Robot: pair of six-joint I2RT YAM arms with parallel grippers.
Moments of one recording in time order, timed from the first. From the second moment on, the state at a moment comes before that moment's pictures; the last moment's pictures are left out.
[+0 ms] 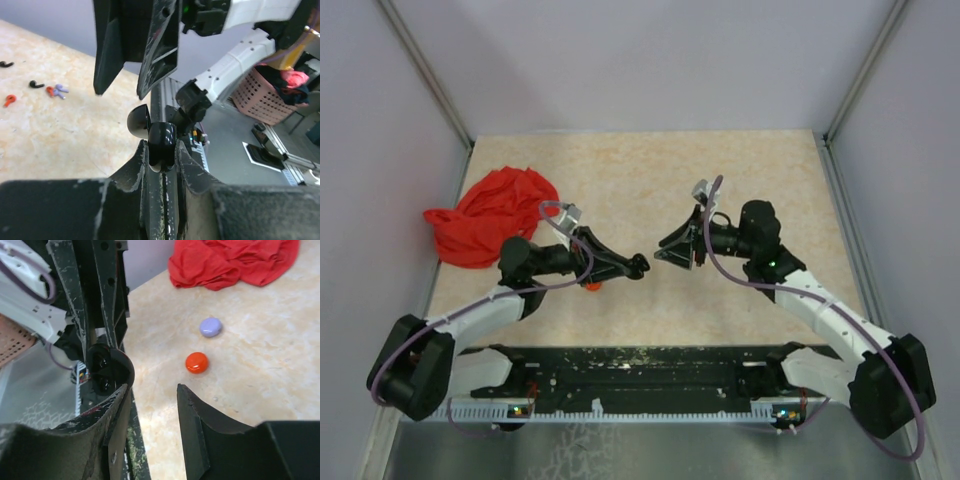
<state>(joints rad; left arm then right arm) -0.49 1.20 0.42 1.18 1.03 -0.77 0.49 1.06 0.68 0.28 -0.86 0.33</state>
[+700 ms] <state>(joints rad) -0.49 0.85 0.46 0.51 0.53 -0.32 0.29 1.36 1.09 -0.37 -0.29 0.11</state>
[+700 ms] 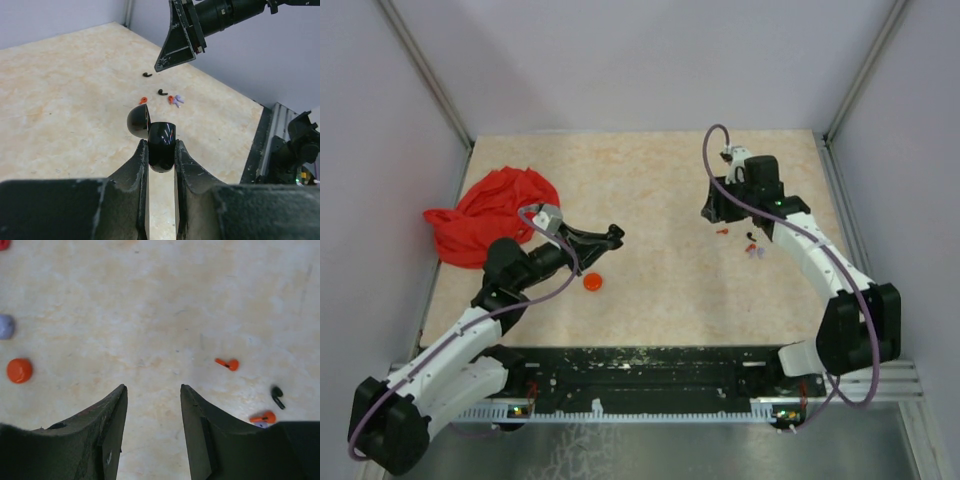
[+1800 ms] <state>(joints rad) -0.49 0.79 0.53 0.34 0.39 0.02 0.06 1.87 1.28 -0.58 0.06 0.06</state>
